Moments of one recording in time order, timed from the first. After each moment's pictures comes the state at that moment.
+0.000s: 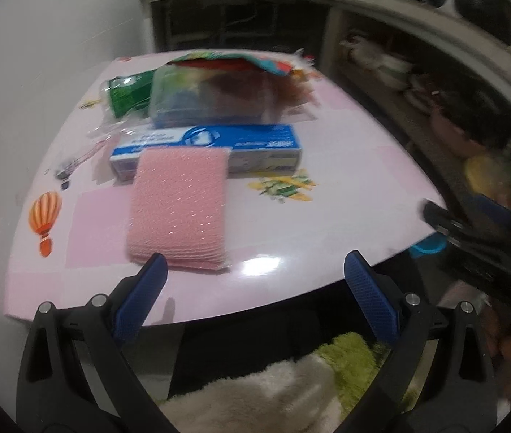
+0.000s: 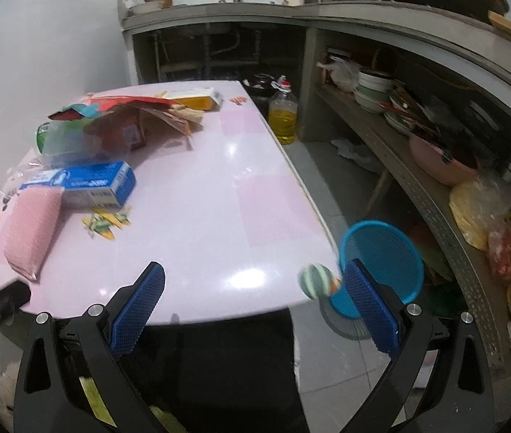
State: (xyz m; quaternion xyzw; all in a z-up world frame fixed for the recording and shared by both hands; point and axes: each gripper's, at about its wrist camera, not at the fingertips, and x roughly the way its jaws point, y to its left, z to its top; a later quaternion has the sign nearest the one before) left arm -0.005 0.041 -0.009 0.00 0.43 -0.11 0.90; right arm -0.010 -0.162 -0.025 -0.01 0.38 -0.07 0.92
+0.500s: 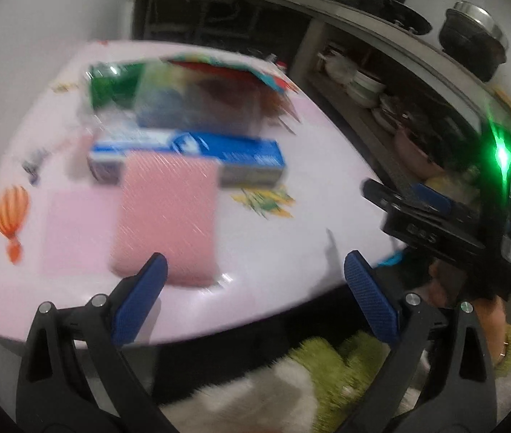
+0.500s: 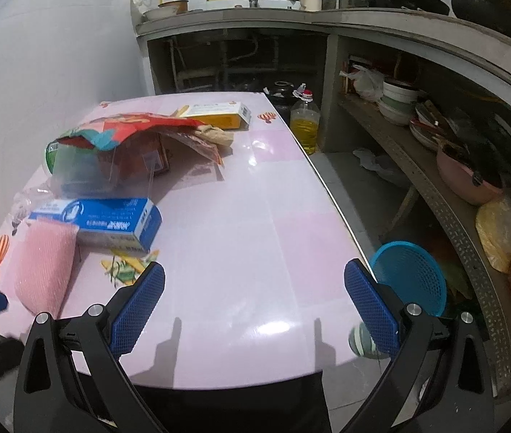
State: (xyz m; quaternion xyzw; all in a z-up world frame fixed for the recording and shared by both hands) left arm 0.019 0.070 -0.003 -0.07 0.43 -0.16 0.89; right arm 0.039 -0.139 -0.016 0.00 0.37 -0.04 0.93
